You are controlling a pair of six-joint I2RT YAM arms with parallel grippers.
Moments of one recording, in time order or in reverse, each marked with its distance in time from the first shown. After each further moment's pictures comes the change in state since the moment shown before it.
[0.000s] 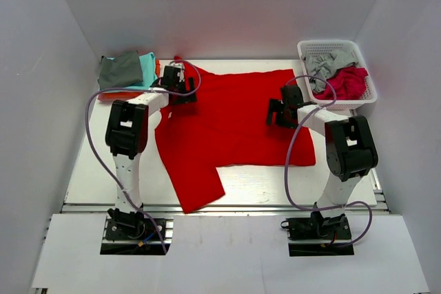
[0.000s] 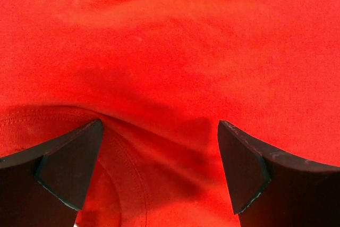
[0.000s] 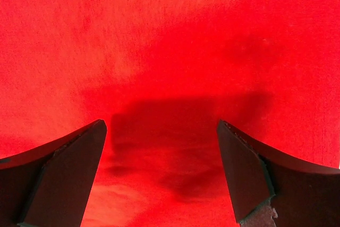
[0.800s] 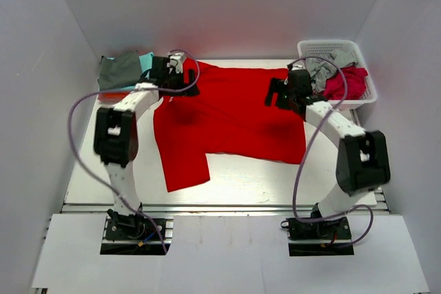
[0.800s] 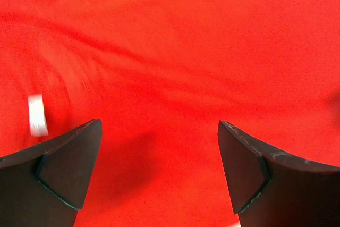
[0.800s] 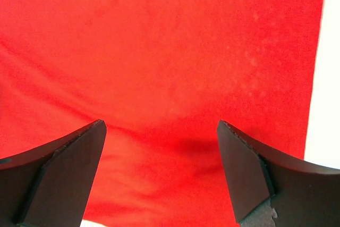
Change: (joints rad) left arm 0.046 -0.090 0.066 -0.055 0.331 0.146; right arm 0.000 -0.139 0.083 0.048 -0.081 0.005
